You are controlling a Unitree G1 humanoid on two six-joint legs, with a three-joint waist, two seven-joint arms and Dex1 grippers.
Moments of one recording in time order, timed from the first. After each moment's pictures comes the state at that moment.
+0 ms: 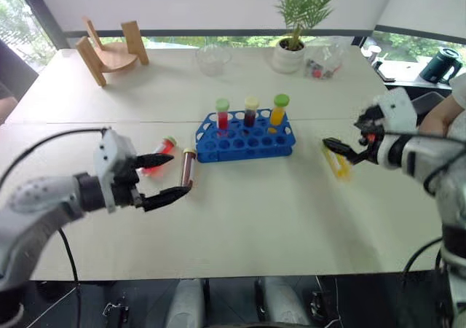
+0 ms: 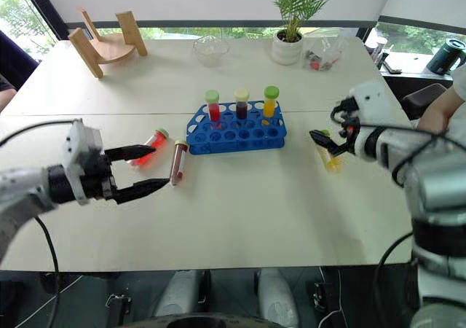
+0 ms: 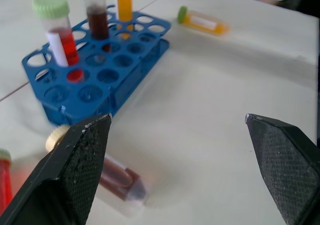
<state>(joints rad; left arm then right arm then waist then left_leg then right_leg) -0.18 0.96 0.28 -0.48 -0.86 0.74 -0.96 -0.67 -0.88 -0.07 -0.19 0.39 1.36 0.55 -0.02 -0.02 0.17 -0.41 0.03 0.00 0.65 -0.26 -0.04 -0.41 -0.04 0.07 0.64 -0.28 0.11</state>
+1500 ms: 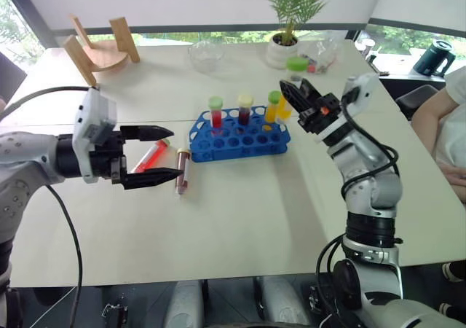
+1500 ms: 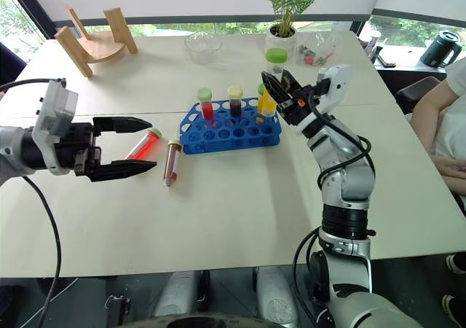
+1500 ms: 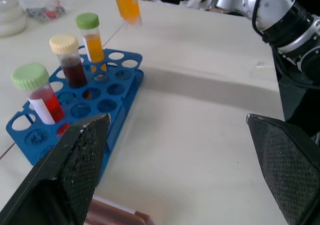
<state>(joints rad) -0.36 1.00 0.27 -0.40 -0.84 0.73 -1.09 -0.56 -0.17 -0.19 -0.02 0.34 0.26 0.60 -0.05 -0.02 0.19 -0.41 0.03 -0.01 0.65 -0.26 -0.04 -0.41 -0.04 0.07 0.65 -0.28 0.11</state>
